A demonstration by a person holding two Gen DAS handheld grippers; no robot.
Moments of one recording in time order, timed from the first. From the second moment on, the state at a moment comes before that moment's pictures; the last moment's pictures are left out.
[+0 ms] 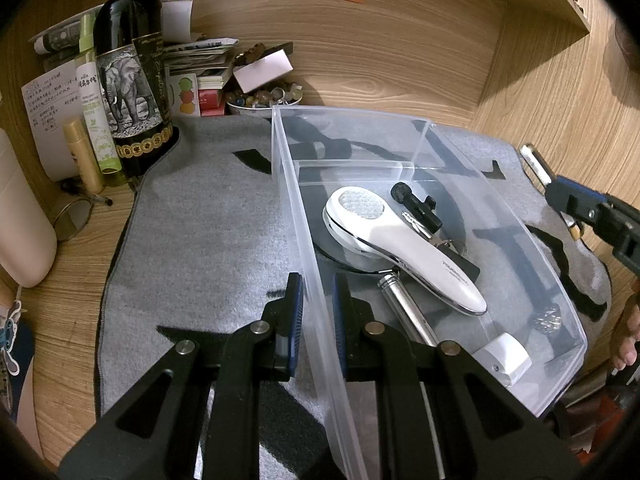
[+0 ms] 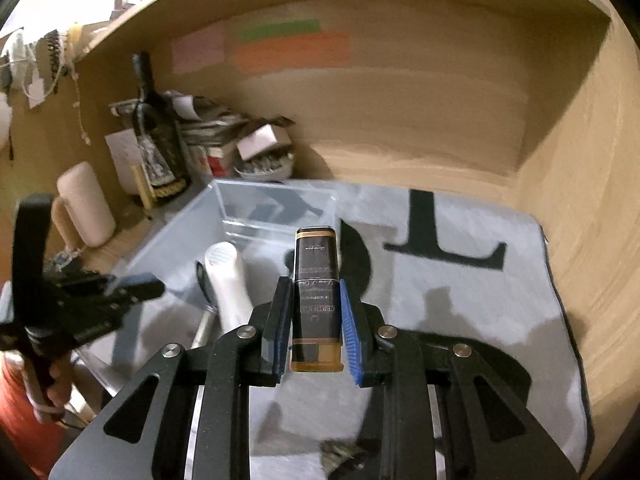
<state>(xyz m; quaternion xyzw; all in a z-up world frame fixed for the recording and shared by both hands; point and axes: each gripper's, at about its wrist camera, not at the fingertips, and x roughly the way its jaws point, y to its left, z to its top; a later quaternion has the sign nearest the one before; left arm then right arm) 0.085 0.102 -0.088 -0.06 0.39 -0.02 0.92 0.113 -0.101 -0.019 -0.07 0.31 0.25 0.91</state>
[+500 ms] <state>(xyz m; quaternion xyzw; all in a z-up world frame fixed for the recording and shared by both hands) 0.085 0.102 -0.088 -0.06 0.39 -0.02 0.92 0.123 -0.049 -0.024 -0.11 0.34 0.30 0.89</state>
